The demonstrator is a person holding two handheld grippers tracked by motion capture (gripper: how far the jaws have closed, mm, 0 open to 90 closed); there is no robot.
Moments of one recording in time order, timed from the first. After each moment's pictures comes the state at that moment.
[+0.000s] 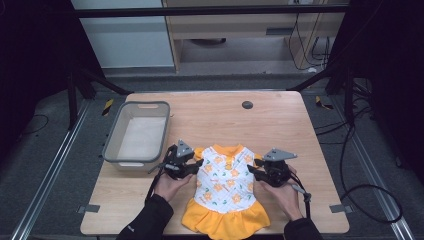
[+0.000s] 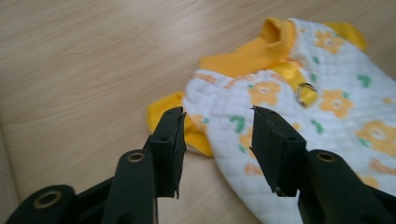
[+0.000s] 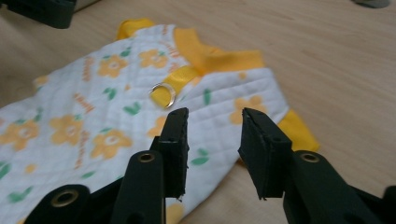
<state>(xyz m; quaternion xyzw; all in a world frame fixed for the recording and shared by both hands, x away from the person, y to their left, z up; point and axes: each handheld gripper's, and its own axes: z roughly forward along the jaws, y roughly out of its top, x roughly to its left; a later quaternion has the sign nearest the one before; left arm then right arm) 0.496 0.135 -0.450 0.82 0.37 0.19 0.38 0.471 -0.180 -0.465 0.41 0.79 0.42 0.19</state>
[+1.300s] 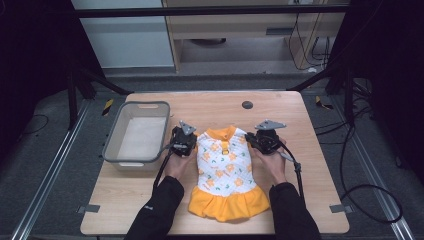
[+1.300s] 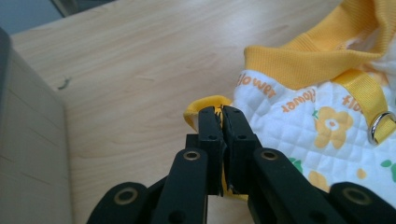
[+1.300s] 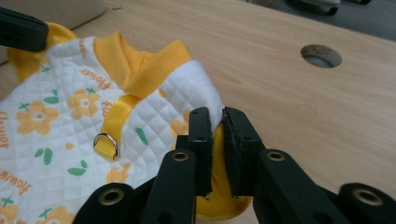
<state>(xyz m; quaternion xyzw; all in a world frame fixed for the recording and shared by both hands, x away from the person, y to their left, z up) 0.567 0.124 -0.451 0.78 0.46 0.27 0.34 0.565 -0.166 -0.456 0.42 0.77 0.42 0.23</state>
